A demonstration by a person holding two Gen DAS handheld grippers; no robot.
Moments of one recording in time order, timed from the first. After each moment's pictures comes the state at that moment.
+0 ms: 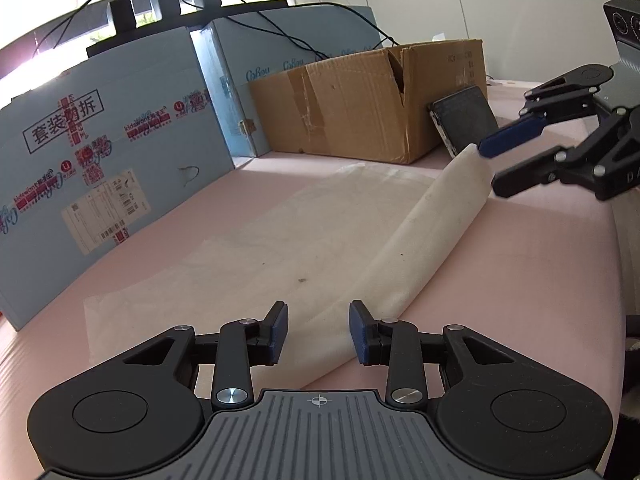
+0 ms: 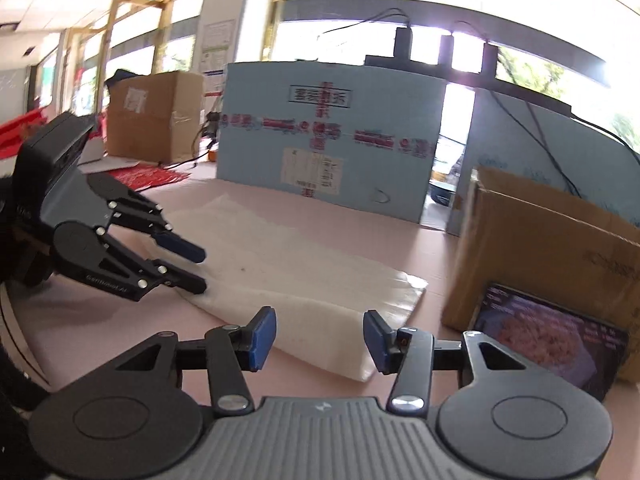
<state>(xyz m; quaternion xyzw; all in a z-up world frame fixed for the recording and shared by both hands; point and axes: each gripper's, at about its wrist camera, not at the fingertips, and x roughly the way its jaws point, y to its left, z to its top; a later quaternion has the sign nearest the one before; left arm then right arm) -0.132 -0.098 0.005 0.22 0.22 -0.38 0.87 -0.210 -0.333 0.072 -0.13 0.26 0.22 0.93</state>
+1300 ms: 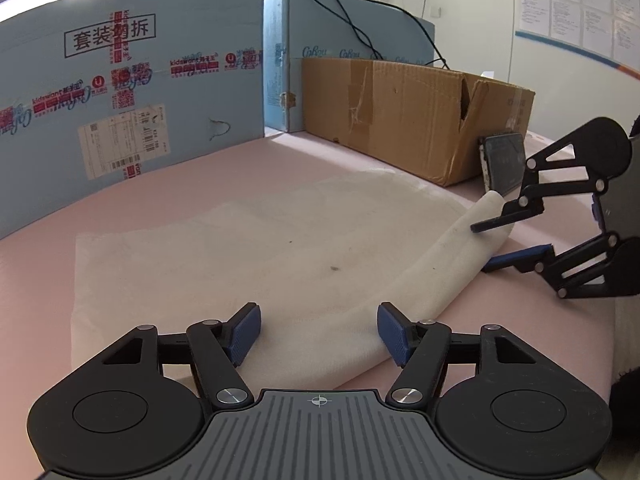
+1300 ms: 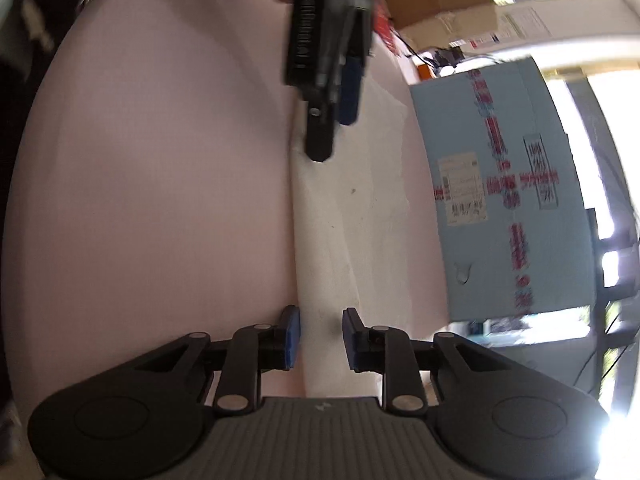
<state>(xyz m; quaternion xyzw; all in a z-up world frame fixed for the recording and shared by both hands) -0.096 -0.069 0.005 0.10 0.29 -0.36 0.88 -0.179 -0.280 0.055 -0.48 0.30 0.30 0.77</state>
